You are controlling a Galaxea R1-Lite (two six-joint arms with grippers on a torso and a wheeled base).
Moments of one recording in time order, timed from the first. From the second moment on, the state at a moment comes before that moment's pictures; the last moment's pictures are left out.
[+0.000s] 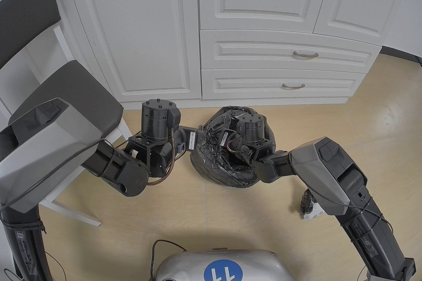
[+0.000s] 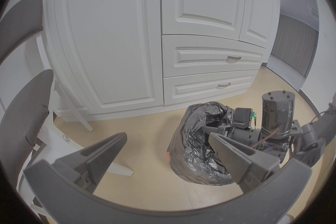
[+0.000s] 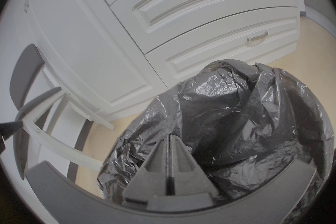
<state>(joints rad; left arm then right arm) -0.55 2.17 -1.11 -0.80 0.35 -0.01 0.52 2.80 -2.00 -0.60 -0.16 0.47</state>
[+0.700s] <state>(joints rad) -0.55 2.18 -1.08 -0.87 0.35 -0.01 0.50 2.88 -2.00 -0.79 -0.08 0.51</state>
